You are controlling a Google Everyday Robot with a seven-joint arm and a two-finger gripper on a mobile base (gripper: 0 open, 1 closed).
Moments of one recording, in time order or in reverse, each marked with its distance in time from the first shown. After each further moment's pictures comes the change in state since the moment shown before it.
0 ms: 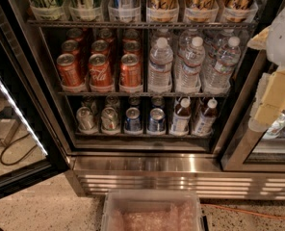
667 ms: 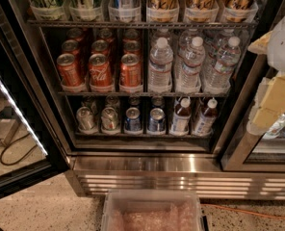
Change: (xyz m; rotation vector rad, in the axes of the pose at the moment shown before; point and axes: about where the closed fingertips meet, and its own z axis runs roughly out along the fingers) arm 0.003 0.001 0.008 0.001 -0.032 0.017
